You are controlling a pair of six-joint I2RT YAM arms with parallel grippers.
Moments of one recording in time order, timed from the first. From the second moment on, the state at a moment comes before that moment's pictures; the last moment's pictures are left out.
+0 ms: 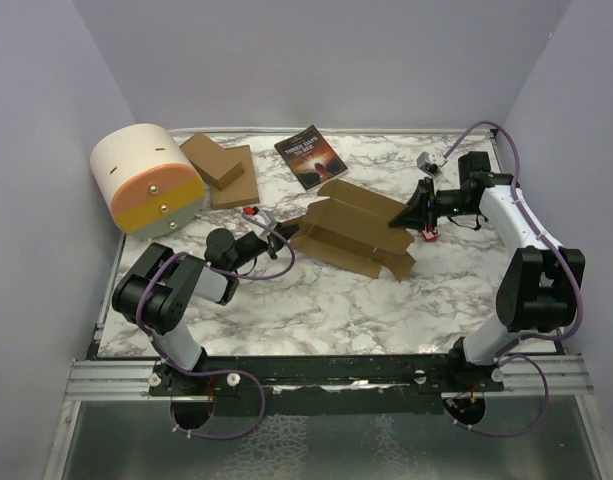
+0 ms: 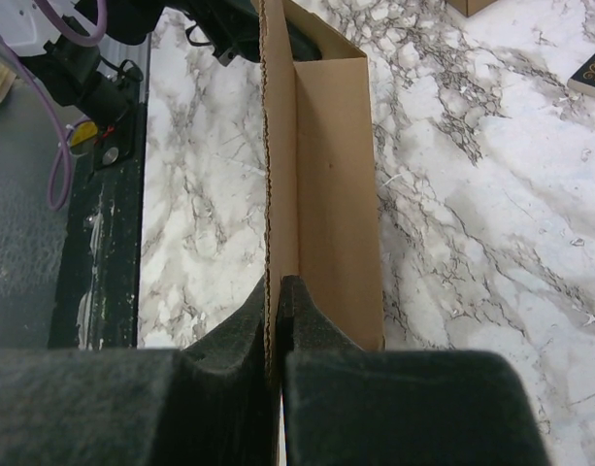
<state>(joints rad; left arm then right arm) -0.37 1.68 0.40 1.37 0.61 -0.04 -0.02 1.62 1.27 -0.94 -1.34 -0.93</state>
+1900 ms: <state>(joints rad) -0.40 1.36 0.43 0.99 0.70 -0.18 -0.02 1.65 1.73 -1.12 -1.09 -1.17</state>
